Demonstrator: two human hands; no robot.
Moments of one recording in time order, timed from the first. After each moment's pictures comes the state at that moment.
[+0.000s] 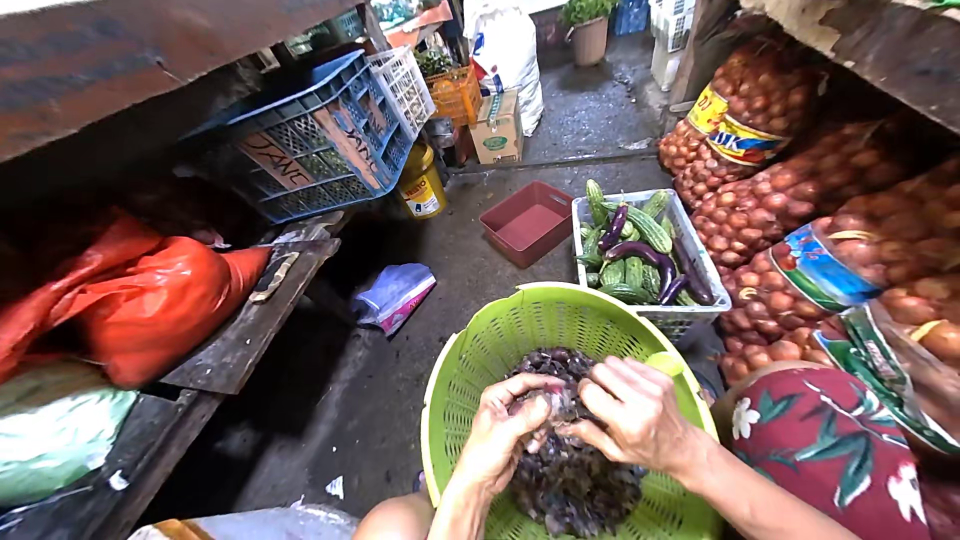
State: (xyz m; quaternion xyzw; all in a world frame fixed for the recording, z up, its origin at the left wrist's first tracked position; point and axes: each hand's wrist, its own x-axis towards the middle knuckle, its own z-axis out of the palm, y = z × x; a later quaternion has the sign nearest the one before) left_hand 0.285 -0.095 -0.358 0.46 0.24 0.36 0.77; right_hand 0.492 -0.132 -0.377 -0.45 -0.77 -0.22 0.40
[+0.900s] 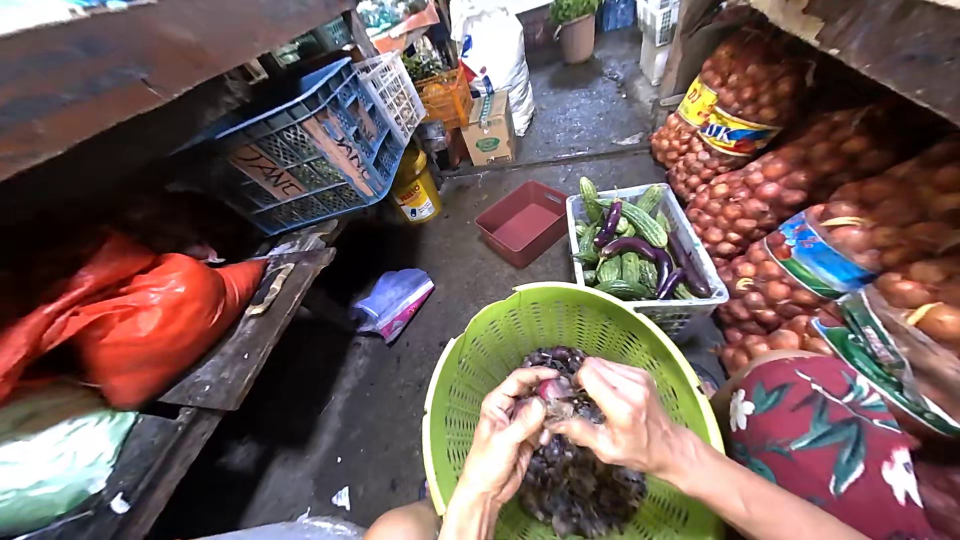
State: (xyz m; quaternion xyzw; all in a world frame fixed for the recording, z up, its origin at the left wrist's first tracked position) left_hand 0.290 -0.096 -0.365 0.43 0.14 0.41 0.79; right_hand 0.478 -0.130 -0.381 -0.48 -0.73 -0.11 0.48
